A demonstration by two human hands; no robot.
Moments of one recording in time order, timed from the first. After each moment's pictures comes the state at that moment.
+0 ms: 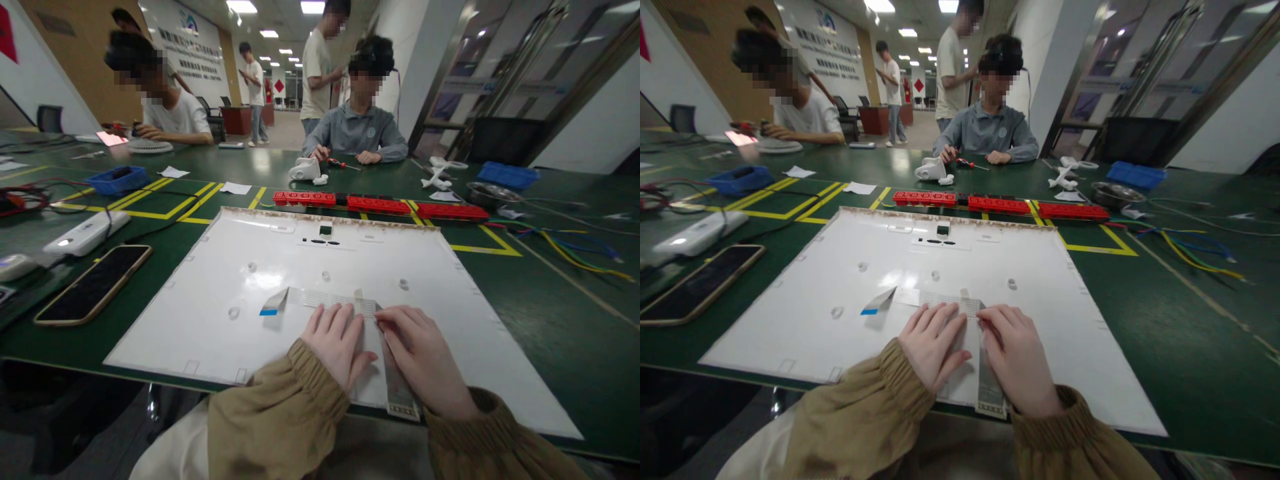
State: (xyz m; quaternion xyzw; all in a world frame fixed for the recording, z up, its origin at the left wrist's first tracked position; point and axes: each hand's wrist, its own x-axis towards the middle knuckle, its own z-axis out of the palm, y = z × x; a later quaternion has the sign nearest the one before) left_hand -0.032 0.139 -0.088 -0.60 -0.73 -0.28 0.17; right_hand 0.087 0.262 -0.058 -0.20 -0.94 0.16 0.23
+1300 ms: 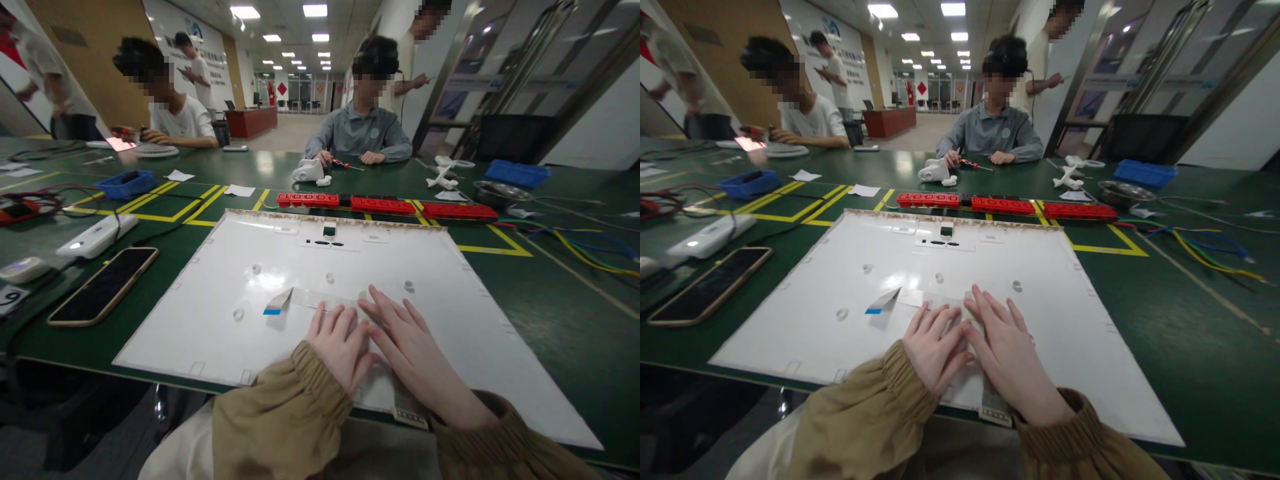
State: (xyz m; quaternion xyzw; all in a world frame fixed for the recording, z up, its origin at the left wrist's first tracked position) left_hand -0.033 0.140 -0.092 -0.59 -0.72 -0.31 0.19; right_hand 0.074 0.260 -0.060 -0.18 -0.96 0.17 0.13
